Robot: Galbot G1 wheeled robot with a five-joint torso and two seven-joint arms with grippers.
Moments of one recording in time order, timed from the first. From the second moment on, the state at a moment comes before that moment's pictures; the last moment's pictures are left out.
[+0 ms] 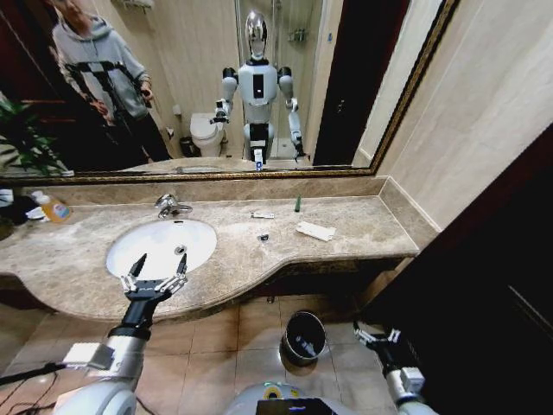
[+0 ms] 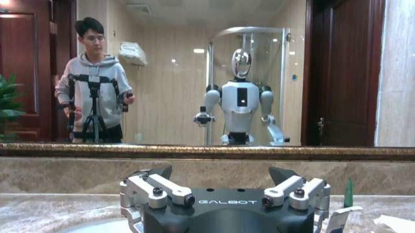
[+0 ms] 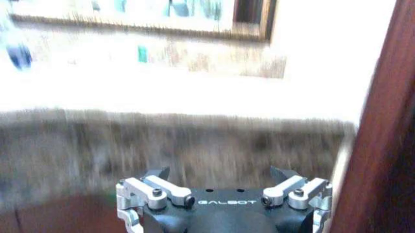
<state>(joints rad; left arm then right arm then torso) 1.84 -1.36 -0.82 -2.47 -0.37 0.04 0.05 -1.84 1.28 0.68 1.95 0.27 0.26 0.05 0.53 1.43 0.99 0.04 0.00</state>
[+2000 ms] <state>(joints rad) 1.84 -1.36 -0.82 -2.47 -0.37 0.04 0.05 -0.90 1.11 0.22 1.51 0.29 -0.07 -0.06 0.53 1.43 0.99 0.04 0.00</state>
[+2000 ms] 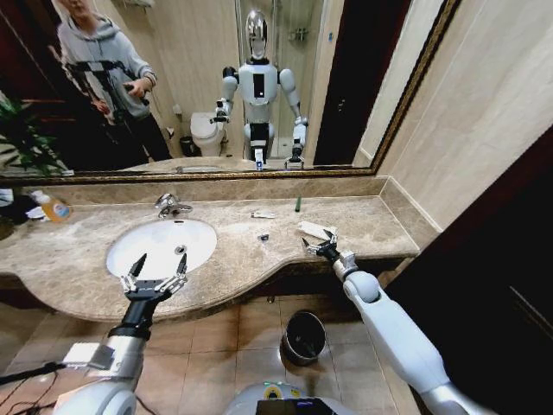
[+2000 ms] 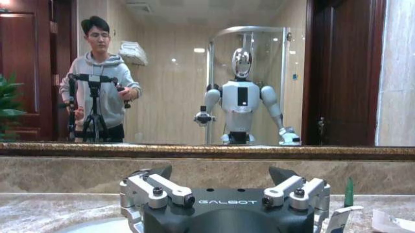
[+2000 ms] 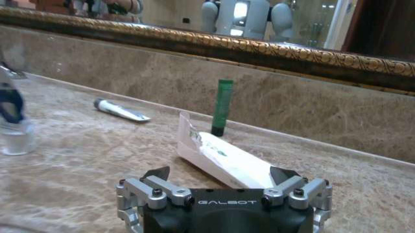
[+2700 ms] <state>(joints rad) 1.84 -1.36 -0.82 -2.47 -0.37 0.04 0.05 -0.85 1.11 0.21 1.47 0.29 -0.09 -0.06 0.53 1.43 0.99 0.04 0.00</state>
